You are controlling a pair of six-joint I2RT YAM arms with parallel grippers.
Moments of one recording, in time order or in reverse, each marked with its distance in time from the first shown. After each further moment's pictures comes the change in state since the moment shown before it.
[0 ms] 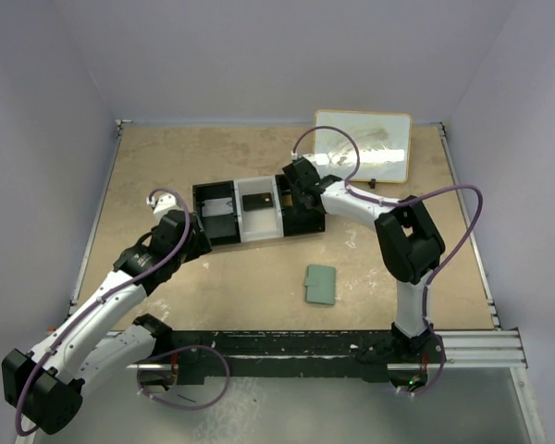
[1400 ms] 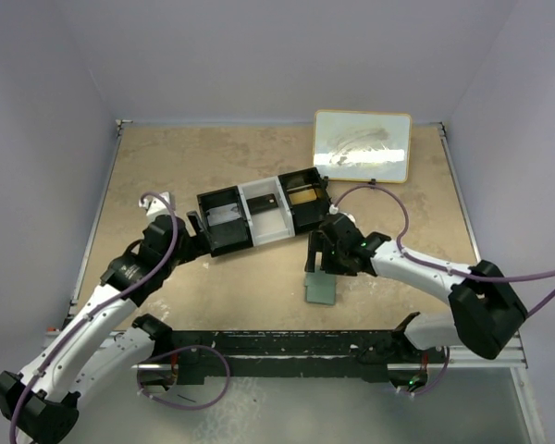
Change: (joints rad) left arm 0.000 -0.106 -0.001 -0.011 0.042 0.029; right arm 0.087 -0.634 -0.705 0.011 -0.290 0.369
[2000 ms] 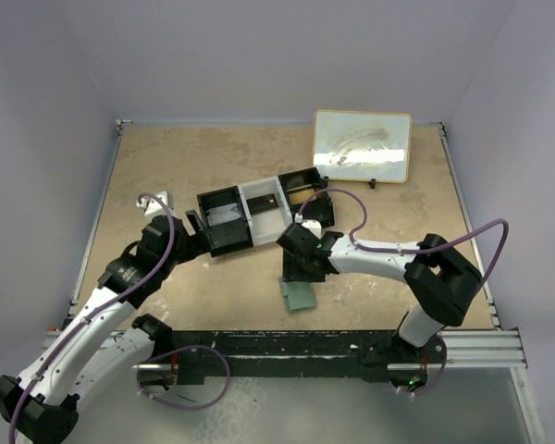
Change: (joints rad) left arm 0.000 -0.041 0.000 0.014 0.007 0.001; right arm 0.229 0.286 0.204 -0.076 0.106 0.162
